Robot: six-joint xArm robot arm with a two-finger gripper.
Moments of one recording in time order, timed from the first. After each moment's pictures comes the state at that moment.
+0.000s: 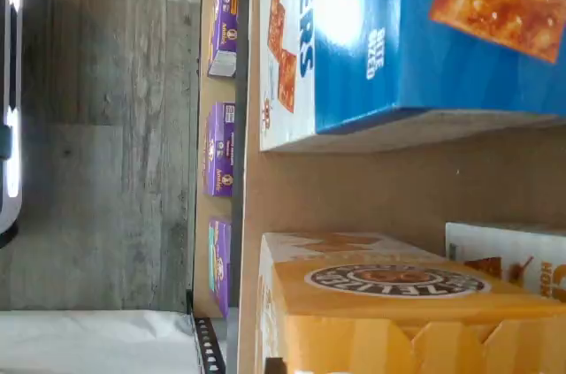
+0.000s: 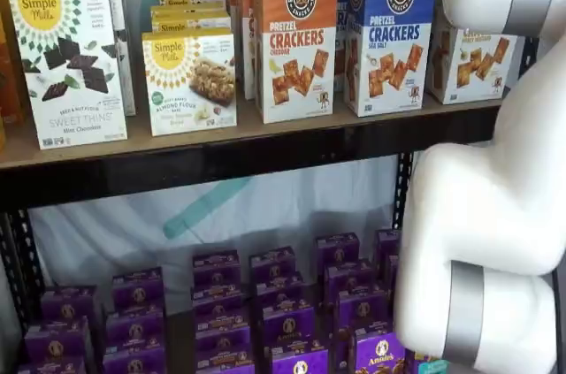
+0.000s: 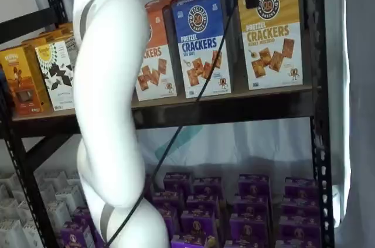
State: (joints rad) arm -0.60 -0.04 -1.94 0.16 1.80 -2.12
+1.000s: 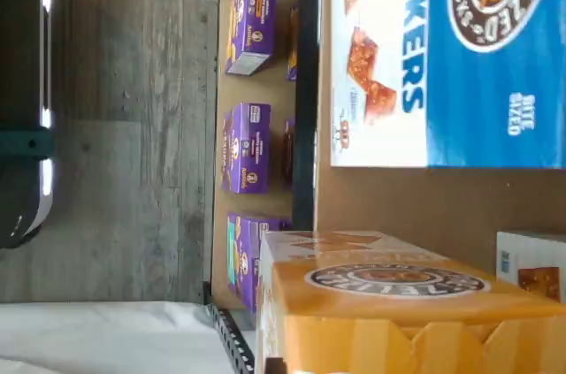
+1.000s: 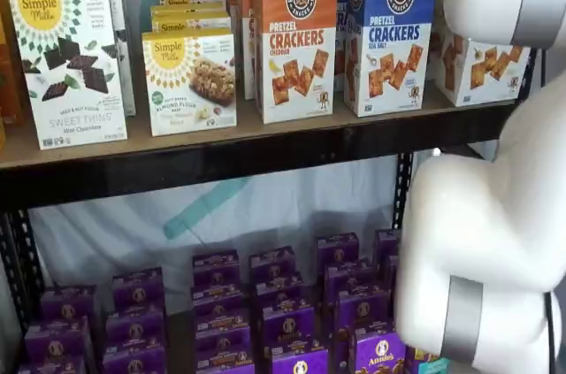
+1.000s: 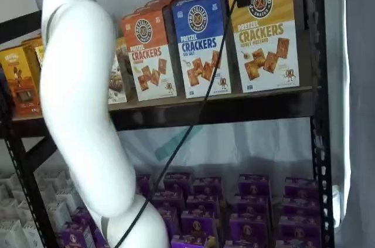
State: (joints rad) arm -0.65 -0.24 -1.76 0.16 1.79 -2.17
